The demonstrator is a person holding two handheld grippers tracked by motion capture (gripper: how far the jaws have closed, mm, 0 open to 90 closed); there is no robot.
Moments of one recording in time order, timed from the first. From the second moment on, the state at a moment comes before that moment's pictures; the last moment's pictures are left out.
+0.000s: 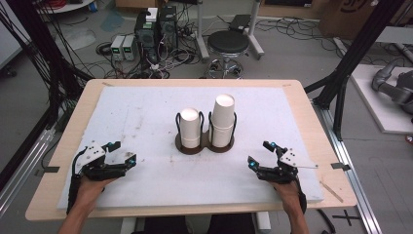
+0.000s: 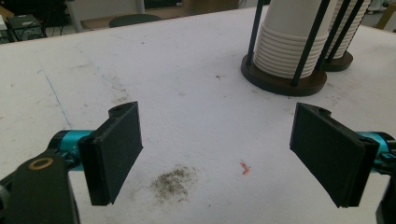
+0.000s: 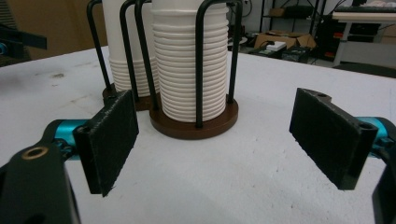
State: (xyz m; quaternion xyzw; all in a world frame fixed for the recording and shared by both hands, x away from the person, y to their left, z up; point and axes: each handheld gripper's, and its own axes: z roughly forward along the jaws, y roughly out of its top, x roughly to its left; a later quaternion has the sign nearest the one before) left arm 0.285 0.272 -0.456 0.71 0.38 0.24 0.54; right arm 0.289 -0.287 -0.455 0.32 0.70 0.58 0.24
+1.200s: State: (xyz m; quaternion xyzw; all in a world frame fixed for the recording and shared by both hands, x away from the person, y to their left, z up) left arm 0.284 0.273 -0.456 0.71 0.38 0.24 0.54; right arm 0.299 -0.278 -0.386 0.31 0.75 0.55 0.19
